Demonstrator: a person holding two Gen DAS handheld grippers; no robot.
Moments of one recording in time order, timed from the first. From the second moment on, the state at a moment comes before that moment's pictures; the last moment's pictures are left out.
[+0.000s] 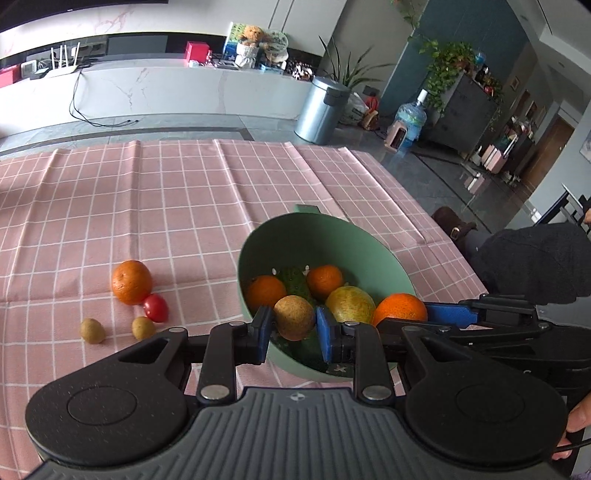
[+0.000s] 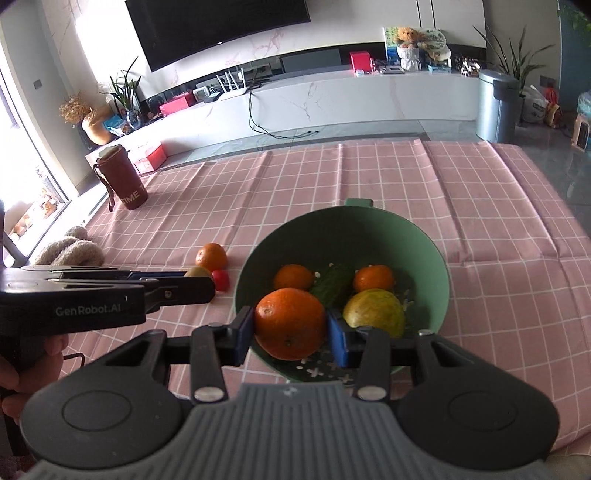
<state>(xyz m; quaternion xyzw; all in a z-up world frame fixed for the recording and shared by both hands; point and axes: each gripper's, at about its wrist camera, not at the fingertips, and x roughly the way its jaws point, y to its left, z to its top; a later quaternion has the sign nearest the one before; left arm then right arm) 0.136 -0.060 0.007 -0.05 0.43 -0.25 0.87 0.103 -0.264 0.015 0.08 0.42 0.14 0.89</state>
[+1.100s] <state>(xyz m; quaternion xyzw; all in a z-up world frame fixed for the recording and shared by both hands) 0.186 -0.112 -0.032 0.09 0.52 -0.25 0.81 0.158 -0.272 -0.046 0.05 0.55 0.17 0.81</state>
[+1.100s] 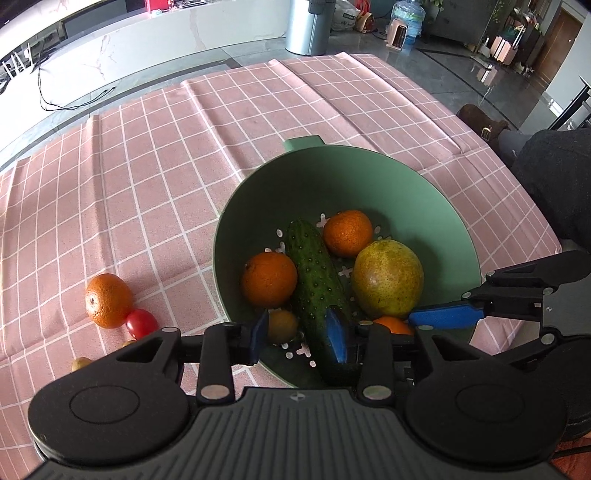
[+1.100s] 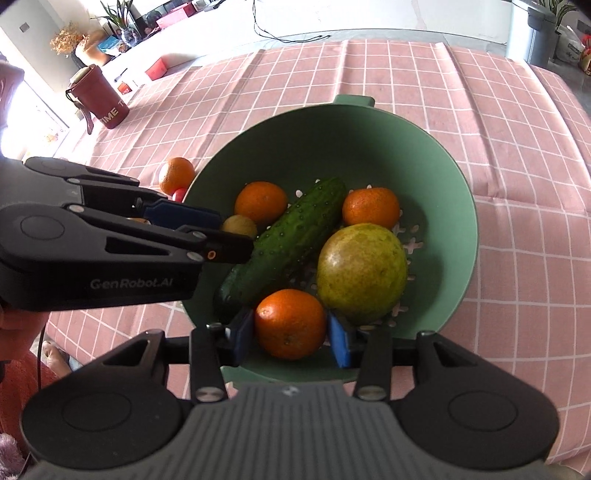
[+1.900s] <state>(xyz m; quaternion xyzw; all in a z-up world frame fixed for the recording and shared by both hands) 0.138 0.018 0.014 0.02 0.40 -0.16 0.90 0.088 -0.194 0.004 0.08 0.33 0.18 0.92</state>
